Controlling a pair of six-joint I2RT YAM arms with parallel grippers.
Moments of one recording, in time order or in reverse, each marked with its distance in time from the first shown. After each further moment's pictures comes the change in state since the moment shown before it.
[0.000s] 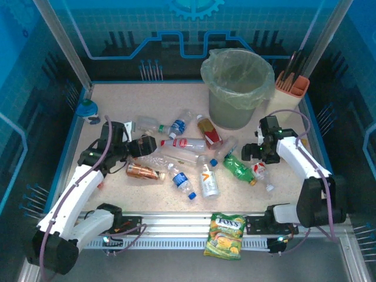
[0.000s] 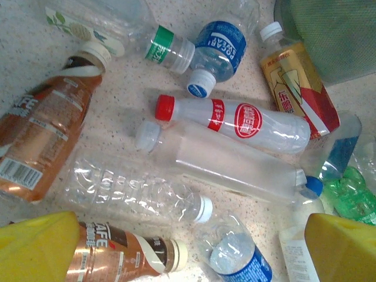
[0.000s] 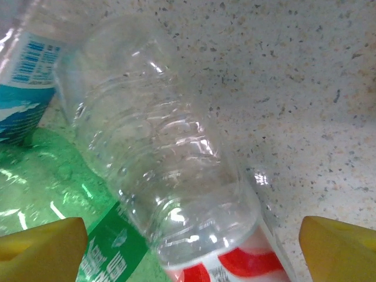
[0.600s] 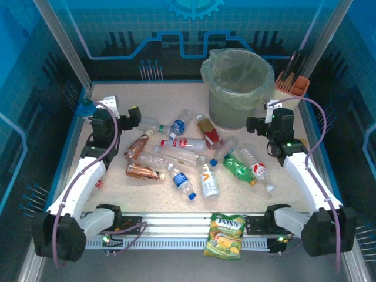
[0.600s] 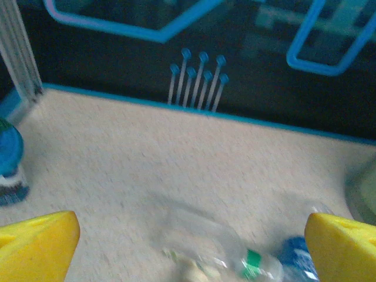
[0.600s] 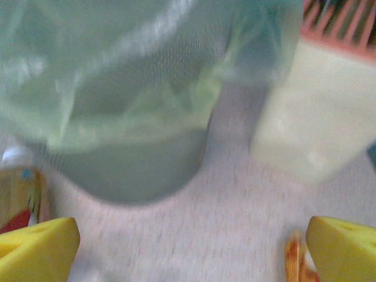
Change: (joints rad) left arm 0.125 0.115 -0.016 0.584 -0.312 0.217; right arm -0.001 -0.276 -0.066 0.572 0.148 -0.127
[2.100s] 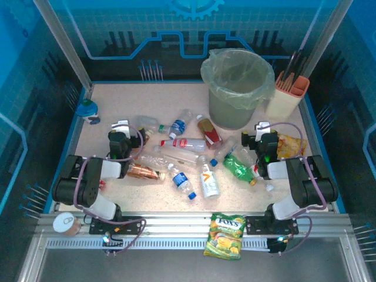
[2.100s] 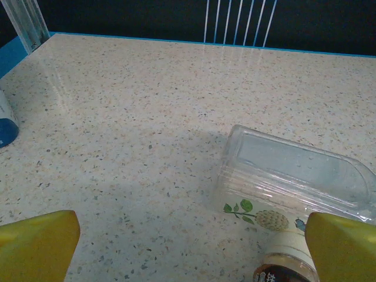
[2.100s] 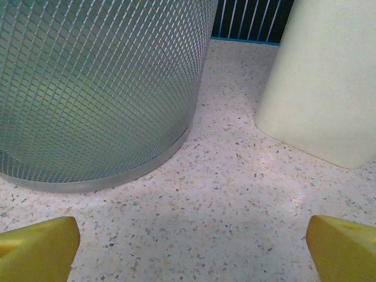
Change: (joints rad) left arm 0.040 0.491 -0.444 0.959 -0.077 0.152; right arm 0.000 0.447 -0.486 1.152 0.075 -0.109
